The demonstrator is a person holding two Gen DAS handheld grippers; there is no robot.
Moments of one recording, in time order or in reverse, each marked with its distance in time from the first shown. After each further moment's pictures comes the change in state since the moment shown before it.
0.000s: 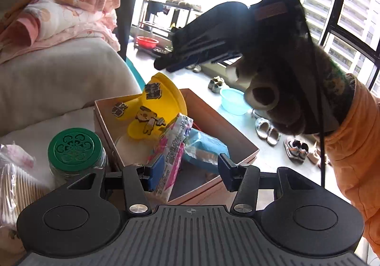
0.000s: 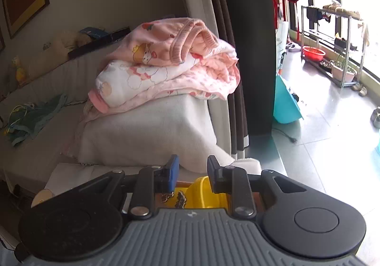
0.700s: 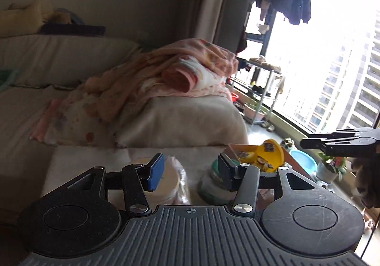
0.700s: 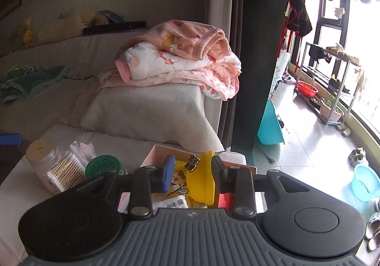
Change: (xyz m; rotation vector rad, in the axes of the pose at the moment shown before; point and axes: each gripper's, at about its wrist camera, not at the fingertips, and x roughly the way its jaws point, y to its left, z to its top) left arm -0.170 0.083 -0.037 -0.220 -0.273 0.395; right arm -0.081 0.063 -0.072 -0.318 -0.144 -0.120
